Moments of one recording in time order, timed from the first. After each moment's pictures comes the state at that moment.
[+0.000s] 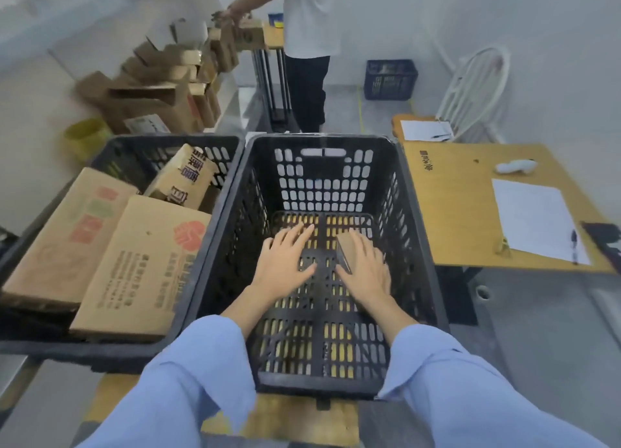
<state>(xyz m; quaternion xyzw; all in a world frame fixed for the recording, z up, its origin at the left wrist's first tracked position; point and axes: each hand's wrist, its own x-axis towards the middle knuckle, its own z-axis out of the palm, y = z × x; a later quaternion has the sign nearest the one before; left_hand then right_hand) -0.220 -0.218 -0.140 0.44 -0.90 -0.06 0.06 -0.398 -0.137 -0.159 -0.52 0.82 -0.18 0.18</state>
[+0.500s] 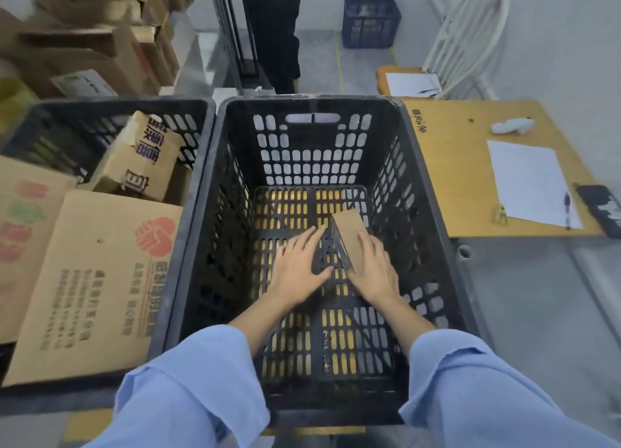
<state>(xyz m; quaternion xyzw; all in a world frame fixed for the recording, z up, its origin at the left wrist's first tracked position) -0.248 -0.218 -0.203 0.43 -0.88 -0.21 0.07 -0.409 -0.138 -0.205 -0.46 0.85 -0.12 0.23</state>
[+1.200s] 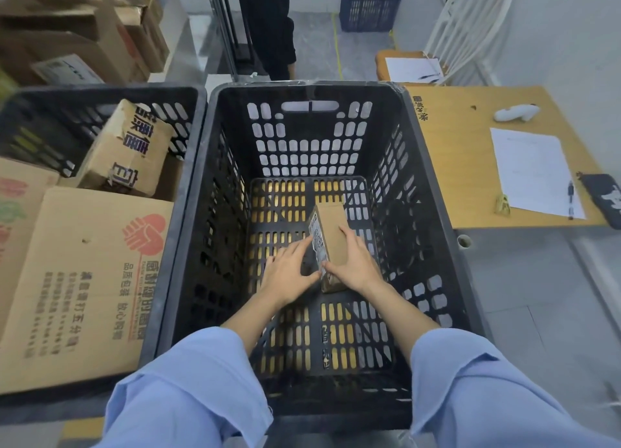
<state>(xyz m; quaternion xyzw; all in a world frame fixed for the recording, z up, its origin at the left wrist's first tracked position) -0.236 -0.225 -0.233 0.46 -0.84 -0.29 0.00 -0.394 -0.160 -0.211 -0.43 0.81 -0.19 0.35</state>
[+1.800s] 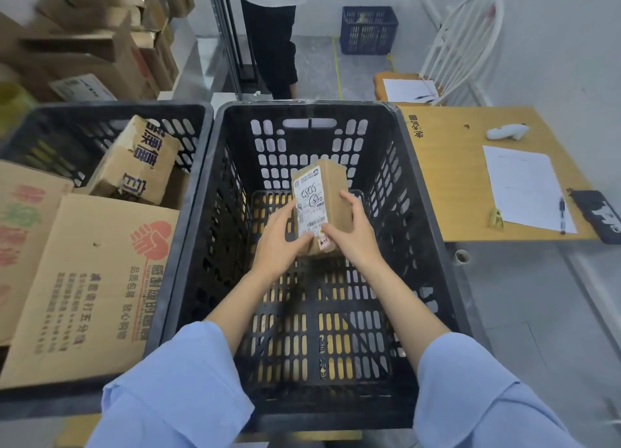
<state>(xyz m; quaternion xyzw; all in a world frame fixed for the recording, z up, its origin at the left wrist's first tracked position) -0.247 -0.259 -0.170 0.46 -0.74 -0.43 0.24 -0.401 -0.187 -0.151 -0.37 0.70 -0.49 0.37</state>
